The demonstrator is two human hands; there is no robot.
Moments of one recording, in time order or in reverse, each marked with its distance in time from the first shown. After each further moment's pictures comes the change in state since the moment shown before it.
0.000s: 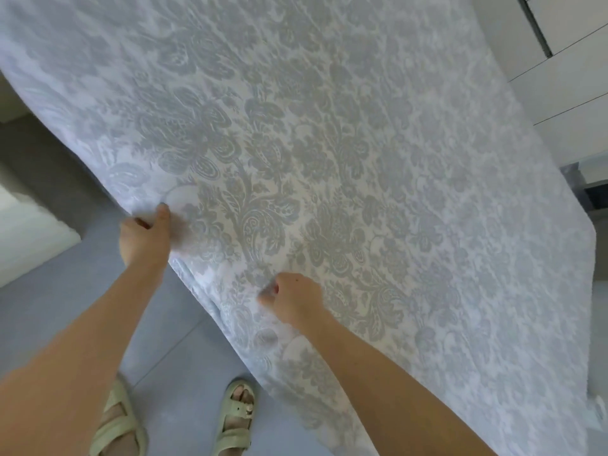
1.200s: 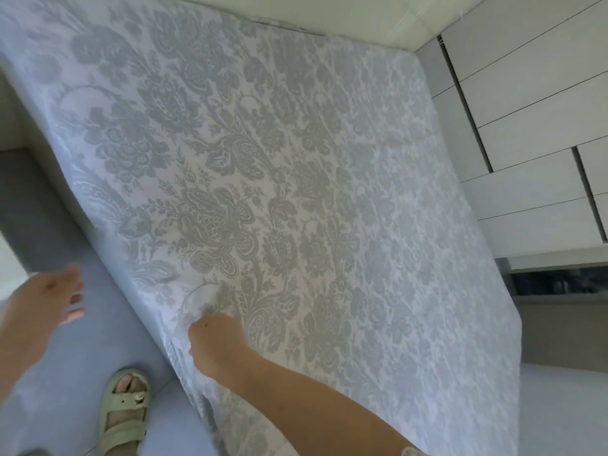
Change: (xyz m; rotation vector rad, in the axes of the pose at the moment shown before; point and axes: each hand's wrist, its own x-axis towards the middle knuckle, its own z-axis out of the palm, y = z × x) left_hand 0.165 -0.036 -0.062 -0.363 -0.242 -0.100; right_hand 0.064 -0.159 -0.046 -0.607 -0.134 -0.362
